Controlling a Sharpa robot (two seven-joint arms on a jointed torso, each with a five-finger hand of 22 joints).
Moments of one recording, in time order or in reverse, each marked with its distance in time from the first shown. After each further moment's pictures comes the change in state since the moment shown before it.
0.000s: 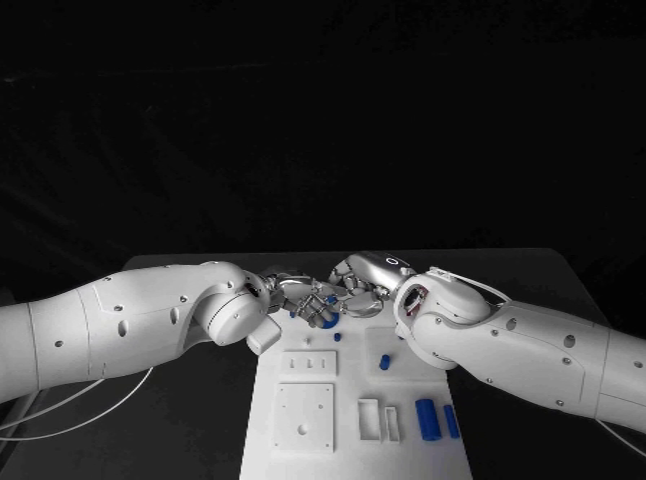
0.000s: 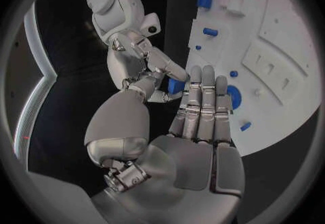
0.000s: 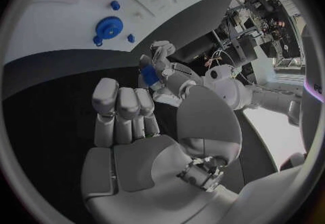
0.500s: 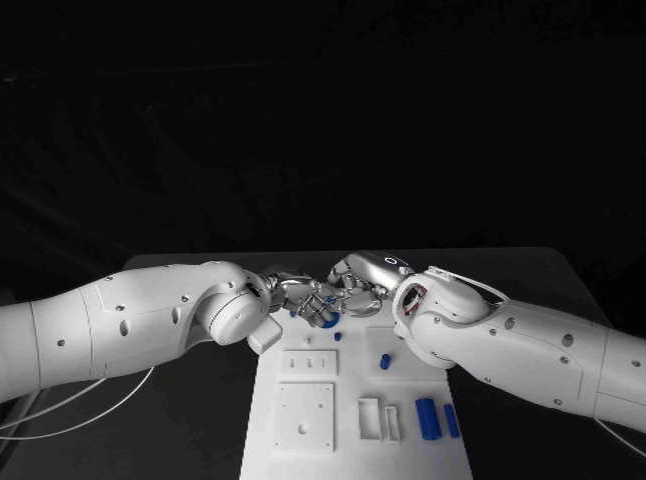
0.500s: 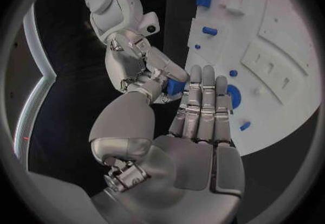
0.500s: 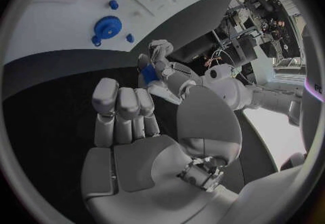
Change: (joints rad) left arm -0.001 0.003 -0.002 -0.003 0.001 -0.009 -0.001; left_hand 0.047 0.116 -0.005 -0.080 0.000 0.014 -0.007 0.000 -0.004 0.011 -0.011 0.000 0.007 0.000 0.000 0.000 0.001 0.000 -0.004 0.004 0.000 -0.005; right arm 0.001 0.006 -0.001 -0.003 0.001 0.002 -0.002; right_hand 0.001 0.000 0.000 0.000 -0.003 -0.001 0.001 0.006 0.000 0.000 0.000 0.000 0.000 0.000 0.000 0.000 0.000 0.000 0.000 0.000 0.000 0.000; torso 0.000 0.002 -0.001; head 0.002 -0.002
